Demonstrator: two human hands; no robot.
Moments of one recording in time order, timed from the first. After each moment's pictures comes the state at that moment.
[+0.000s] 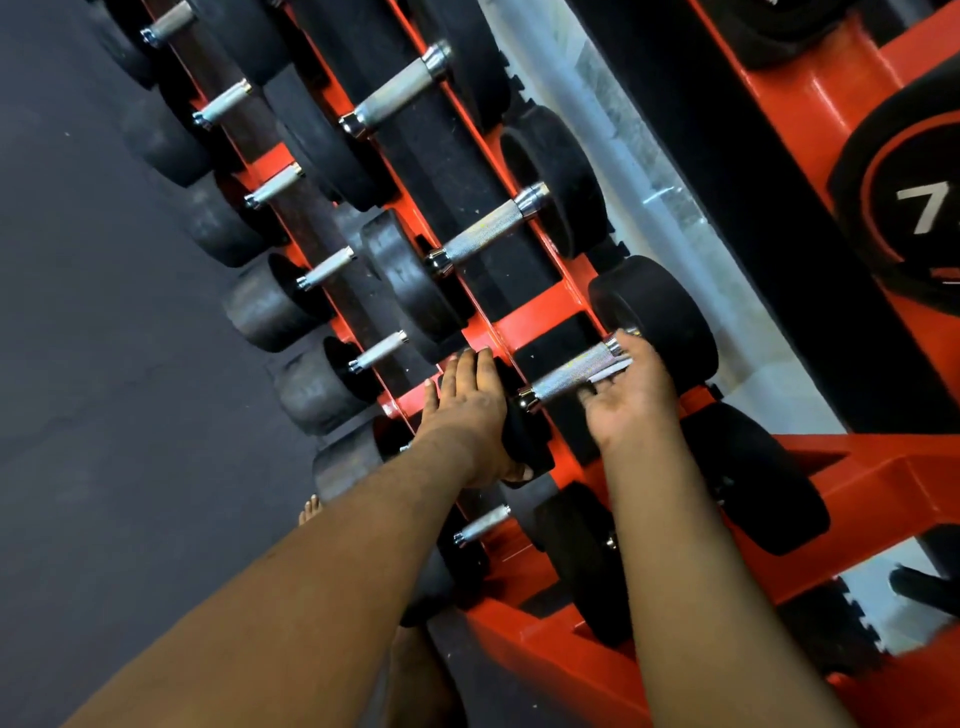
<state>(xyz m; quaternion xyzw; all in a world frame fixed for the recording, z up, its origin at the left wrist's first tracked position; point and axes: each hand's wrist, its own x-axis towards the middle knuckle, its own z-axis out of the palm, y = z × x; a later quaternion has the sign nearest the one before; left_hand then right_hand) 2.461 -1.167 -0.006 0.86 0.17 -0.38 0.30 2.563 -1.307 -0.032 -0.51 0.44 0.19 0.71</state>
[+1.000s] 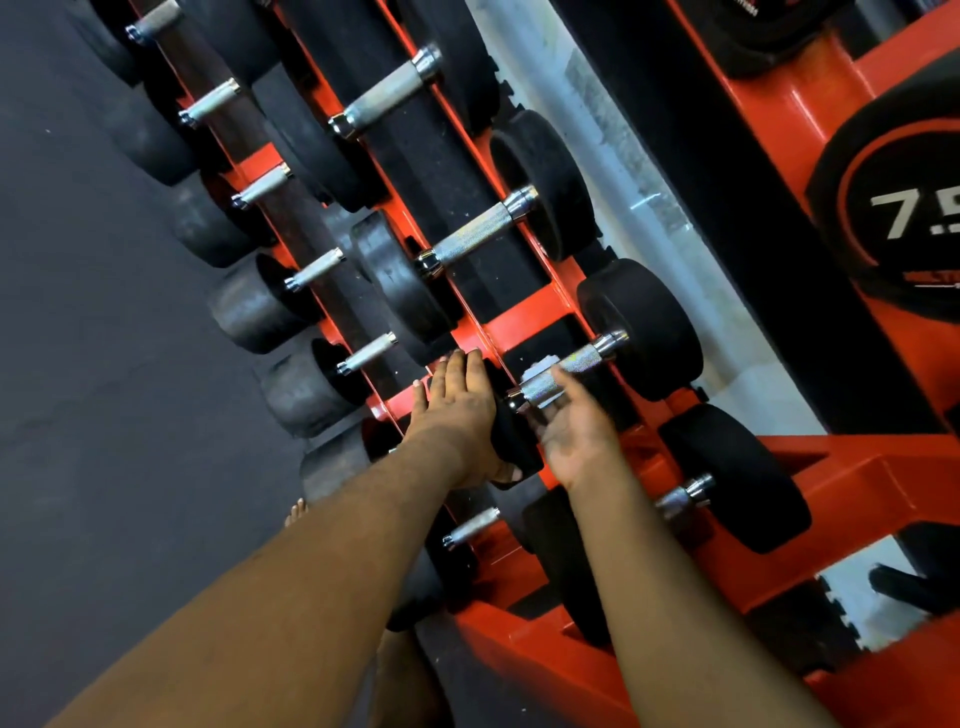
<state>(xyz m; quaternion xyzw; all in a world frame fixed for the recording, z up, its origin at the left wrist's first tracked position) 2.461 -1.167 -0.006 0.86 0.16 -0.38 0.29 2.518 -1.304 -0.043 -0.52 0.39 0.31 0.69</state>
